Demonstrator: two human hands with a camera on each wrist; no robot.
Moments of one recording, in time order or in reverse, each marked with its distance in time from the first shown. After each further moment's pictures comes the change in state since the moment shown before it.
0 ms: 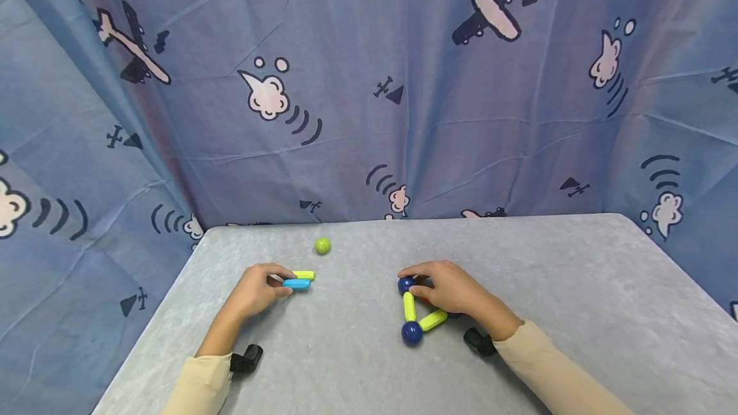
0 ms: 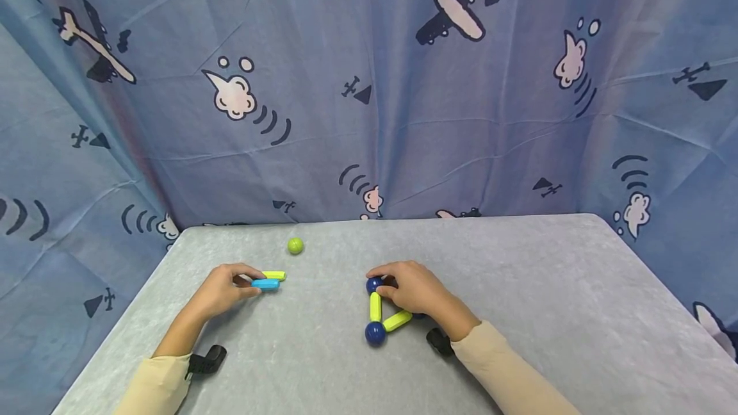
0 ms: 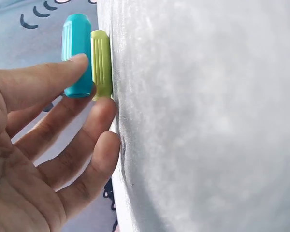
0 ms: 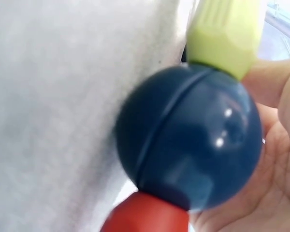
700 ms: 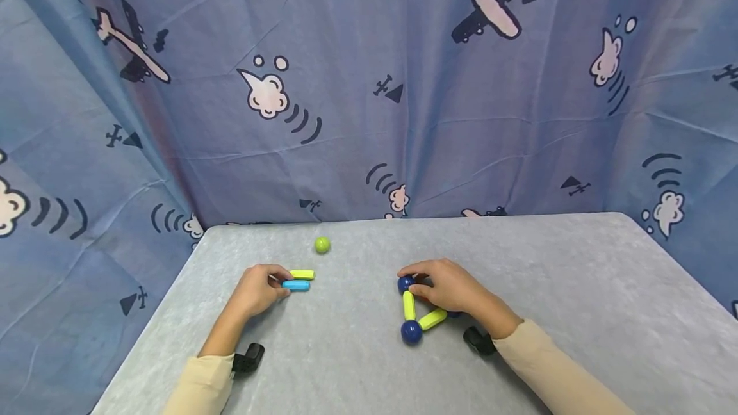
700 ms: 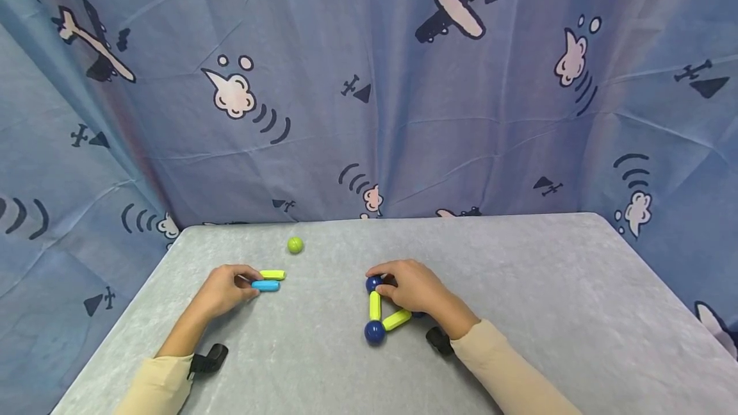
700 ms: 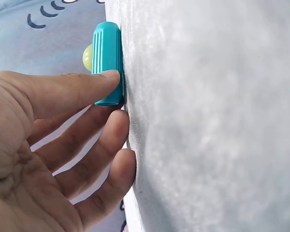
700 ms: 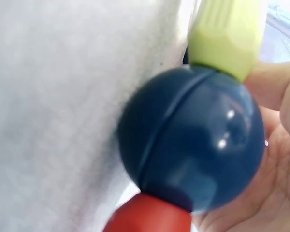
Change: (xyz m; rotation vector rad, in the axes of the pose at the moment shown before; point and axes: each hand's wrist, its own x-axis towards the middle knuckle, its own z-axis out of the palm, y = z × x) left_hand 0.002 -0.002 0.008 0.099 0.042 -0.059; right_hand -0.001 -0.001 -0.002 0.002 0.002 -0.025
